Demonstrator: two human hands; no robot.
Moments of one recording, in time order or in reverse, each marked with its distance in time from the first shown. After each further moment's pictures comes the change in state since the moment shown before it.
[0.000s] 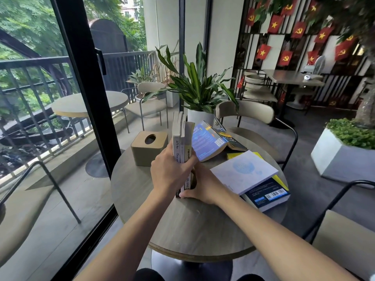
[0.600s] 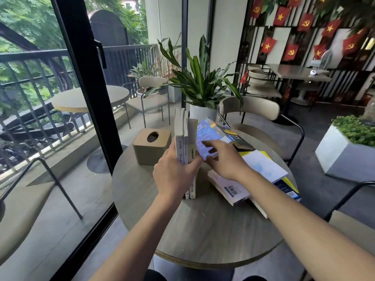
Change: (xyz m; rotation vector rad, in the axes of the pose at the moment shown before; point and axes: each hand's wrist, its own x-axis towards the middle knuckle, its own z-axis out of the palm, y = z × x) left_hand -0.002 0.000 0.003 0.011 0.004 -0.098; right_hand 0.028 0.009 -0.058 -0.099 0.164 0.038
